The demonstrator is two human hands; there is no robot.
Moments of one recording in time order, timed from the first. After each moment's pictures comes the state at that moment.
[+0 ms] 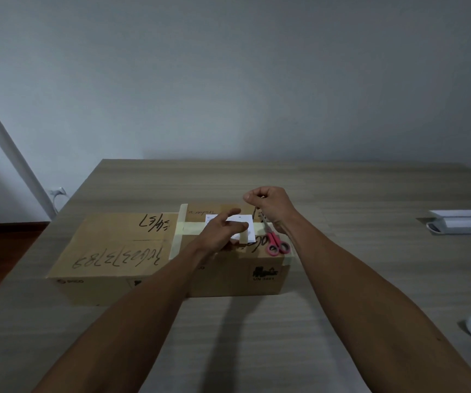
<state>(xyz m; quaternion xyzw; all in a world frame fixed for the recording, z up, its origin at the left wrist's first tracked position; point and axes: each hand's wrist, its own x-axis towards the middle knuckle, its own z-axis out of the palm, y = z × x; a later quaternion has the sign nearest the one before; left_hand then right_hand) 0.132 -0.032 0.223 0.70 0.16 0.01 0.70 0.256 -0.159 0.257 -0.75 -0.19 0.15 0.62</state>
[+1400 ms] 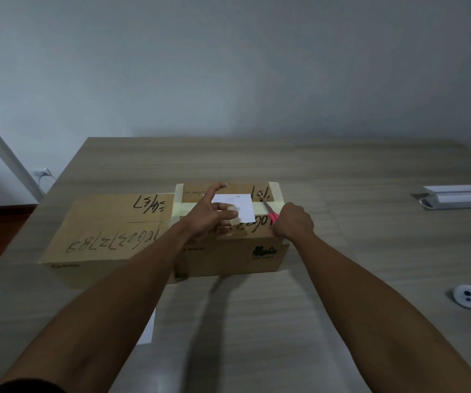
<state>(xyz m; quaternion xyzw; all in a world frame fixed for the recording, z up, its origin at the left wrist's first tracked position) 0.131 0.003 0.206 0.68 0.14 -0.02 0.72 0.232 -0.201 0.207 -0.98 -0.07 0.11 0.14</state>
